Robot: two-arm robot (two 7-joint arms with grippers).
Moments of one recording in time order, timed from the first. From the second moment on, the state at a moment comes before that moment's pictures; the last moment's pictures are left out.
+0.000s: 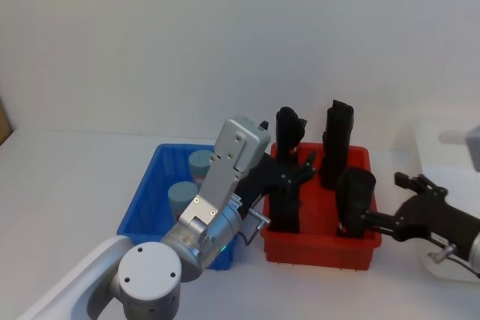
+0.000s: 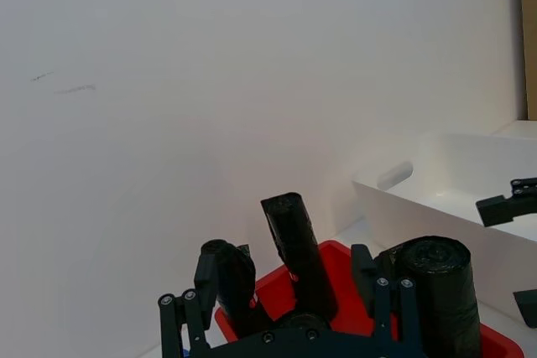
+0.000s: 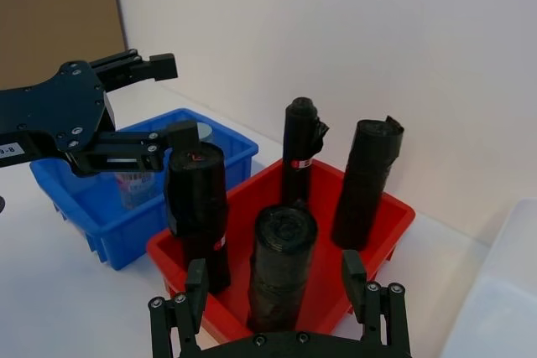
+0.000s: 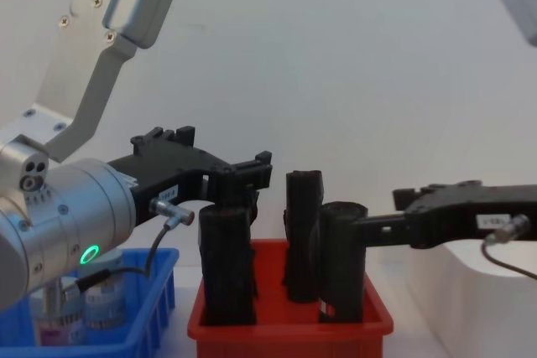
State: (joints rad) left arm -0.24 0.38 0.45 -1.63 -0.20 0.01 -0.01; right arm 0.22 0.30 -0.27 -1.66 0.18 0.36 0.52
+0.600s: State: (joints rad) left arm -0.24 0.38 0.45 -1.63 -0.20 0.01 -0.01; right arm 0.30 0.22 -0.33 -1.60 0.06 0.43 0.43
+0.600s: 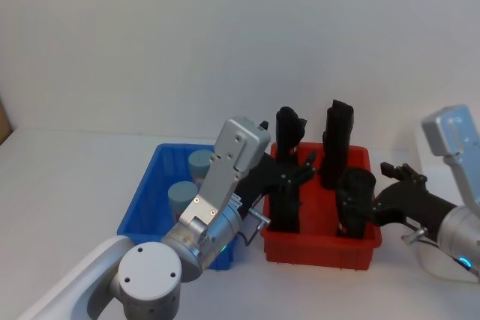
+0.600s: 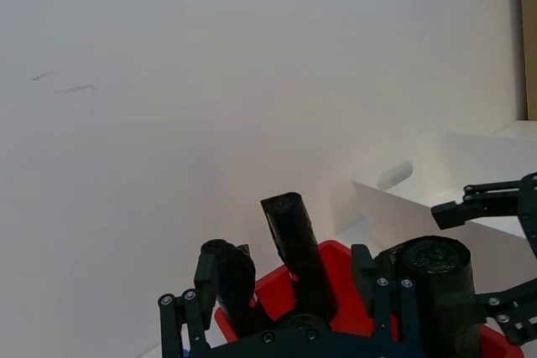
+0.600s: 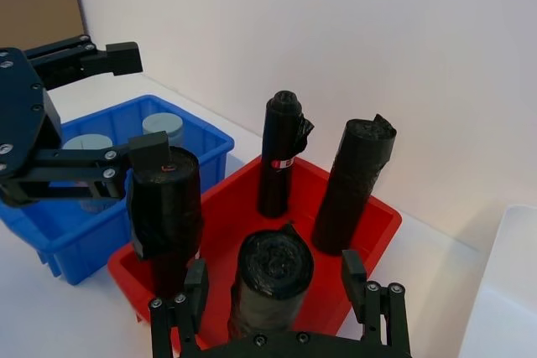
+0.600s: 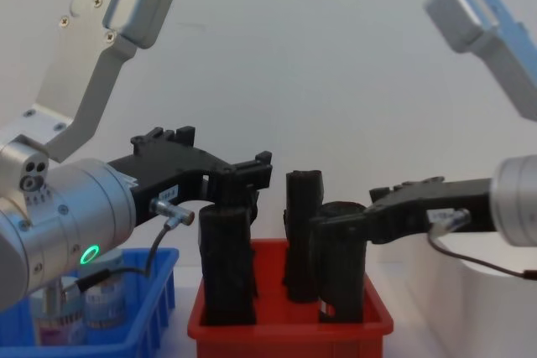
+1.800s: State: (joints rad) left arm -0.24 0.38 0.45 -1.63 -0.20 0.01 -0.01; right arm 0.35 0.15 -0.37 -1.53 0.01 0.44 0.37
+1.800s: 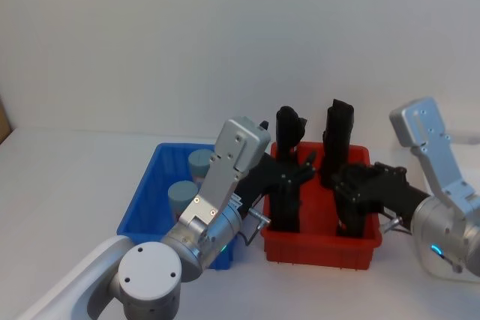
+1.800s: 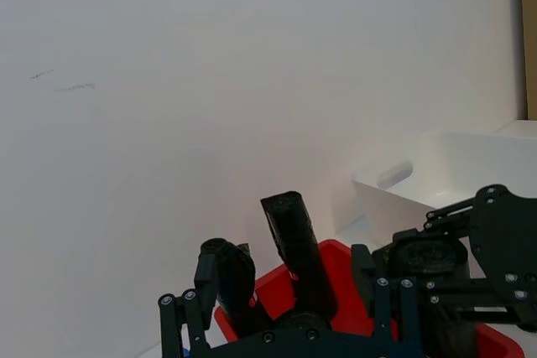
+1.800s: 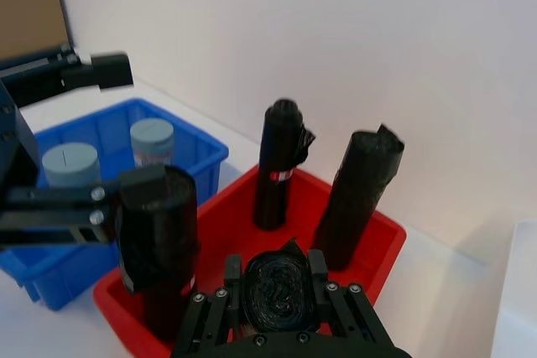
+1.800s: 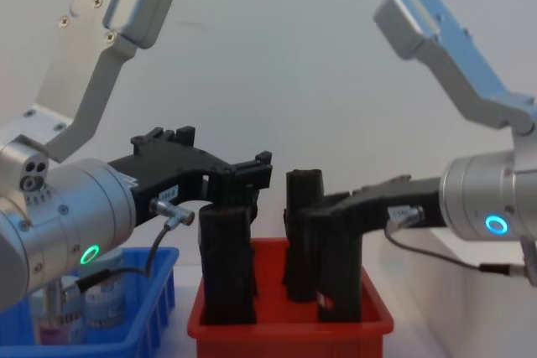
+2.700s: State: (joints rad) left arm -0.24 0.38 0.45 -1.63 -0.20 0.01 -0.01; right arm 0.41 0.18 -0.28 -1.68 0.13 0.30 0.26
